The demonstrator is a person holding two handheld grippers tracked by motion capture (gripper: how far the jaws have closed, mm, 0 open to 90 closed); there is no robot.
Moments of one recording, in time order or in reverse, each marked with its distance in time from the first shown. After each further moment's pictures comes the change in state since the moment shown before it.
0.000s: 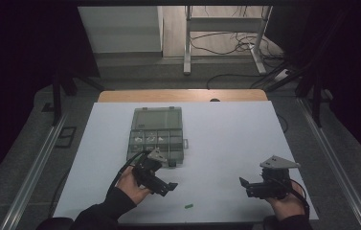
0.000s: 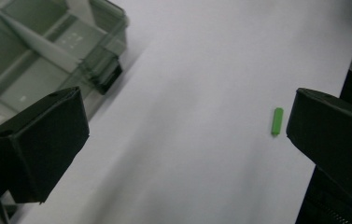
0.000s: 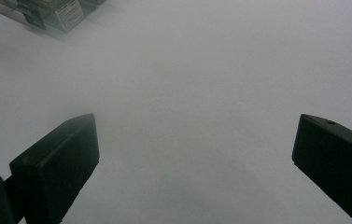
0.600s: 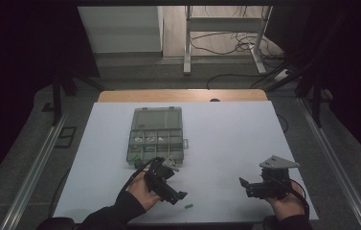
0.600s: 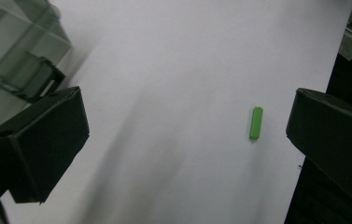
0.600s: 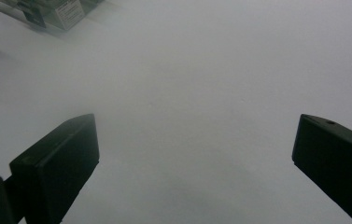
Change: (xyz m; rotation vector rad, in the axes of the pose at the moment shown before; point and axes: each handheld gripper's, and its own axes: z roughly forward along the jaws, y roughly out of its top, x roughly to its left) left arm -0.022 0.007 0.028 0.058 -0.039 0.037; right arm 0.000 0.000 0.001 0.005 0.002 -0.003
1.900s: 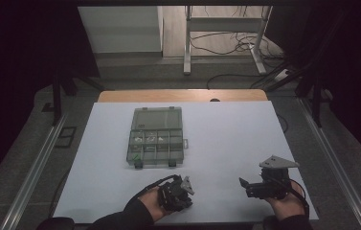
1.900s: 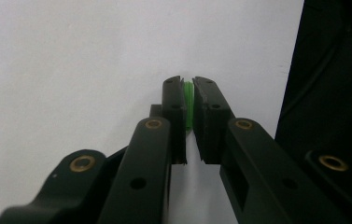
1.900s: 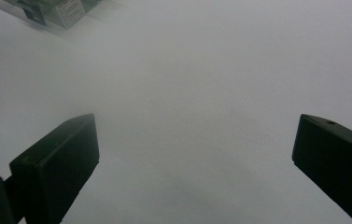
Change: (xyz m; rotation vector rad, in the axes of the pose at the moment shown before) left arm -0.036 -0.003 0.035 0.148 -0.051 0.206; right arm 0.000 0.000 0.001 0.008 0.005 -0.001
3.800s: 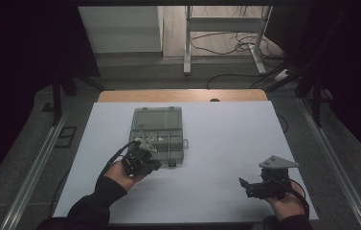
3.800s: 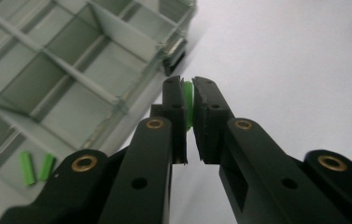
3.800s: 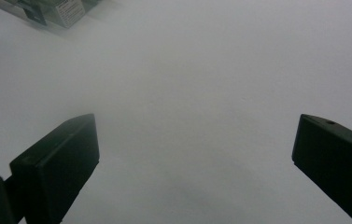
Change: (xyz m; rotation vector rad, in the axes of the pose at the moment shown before) left arm 0.082 -0.043 -0.091 -0.143 0.197 -0.281; right arm 0.000 0.000 0.000 0.002 -0.001 0.000
